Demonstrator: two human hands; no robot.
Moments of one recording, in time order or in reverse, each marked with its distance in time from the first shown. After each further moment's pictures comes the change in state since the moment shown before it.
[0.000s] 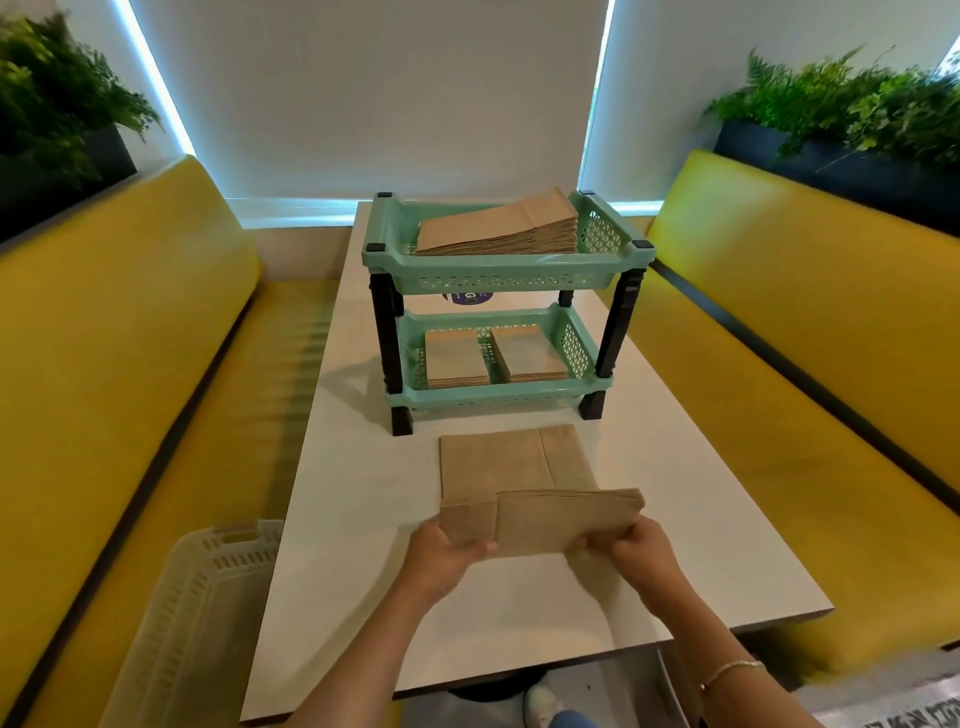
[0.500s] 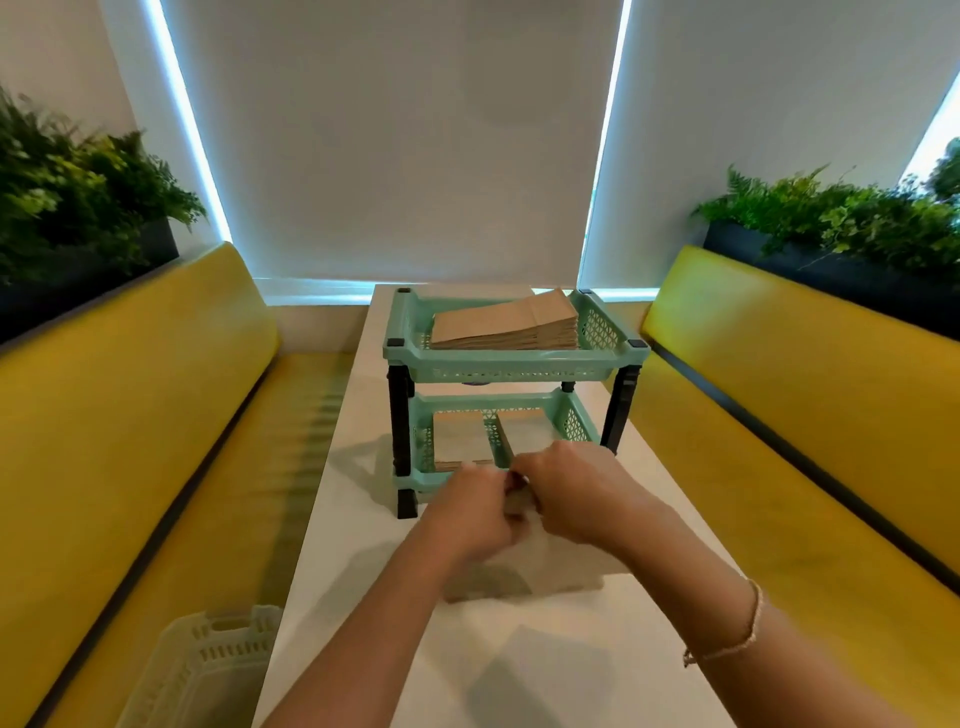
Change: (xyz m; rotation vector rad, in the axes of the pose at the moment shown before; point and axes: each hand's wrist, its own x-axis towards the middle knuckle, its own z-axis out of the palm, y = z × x) left_hand -0.022 0.172 -0.005 0.871 -0.058 0.540; right_hand -0.053 -0.215 0.011 -1.361 -0.045 -0.890
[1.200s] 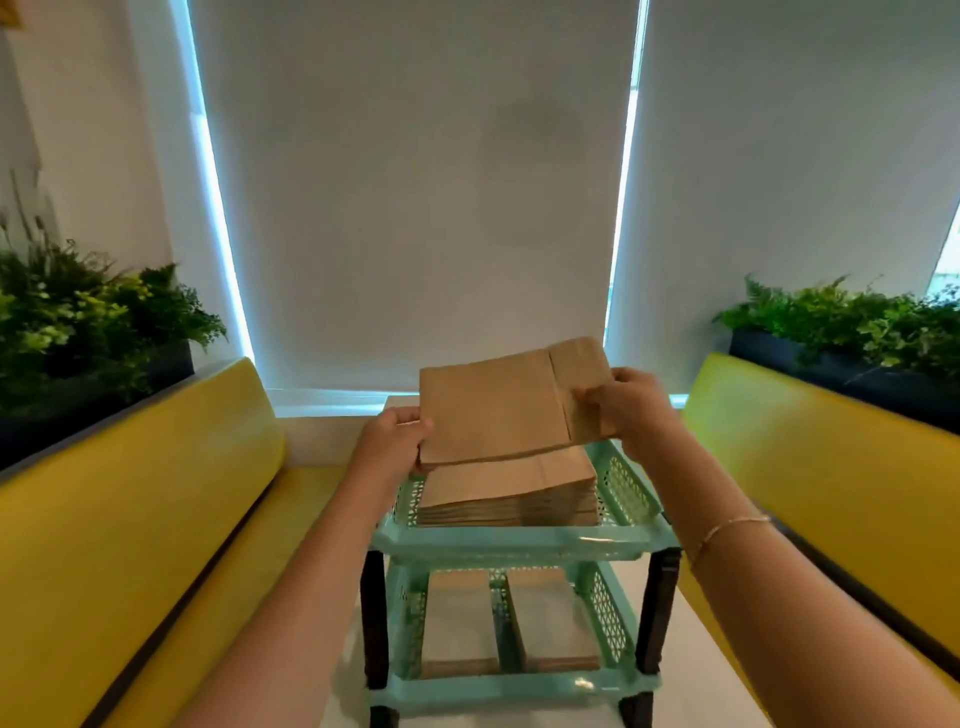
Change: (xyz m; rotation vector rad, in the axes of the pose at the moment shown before) left_hand 0.185 -0.045 -0.133 -0.927 0.534 -0.301; right_hand 0.192 0.172 -0.058 1.363 0.517 0.577
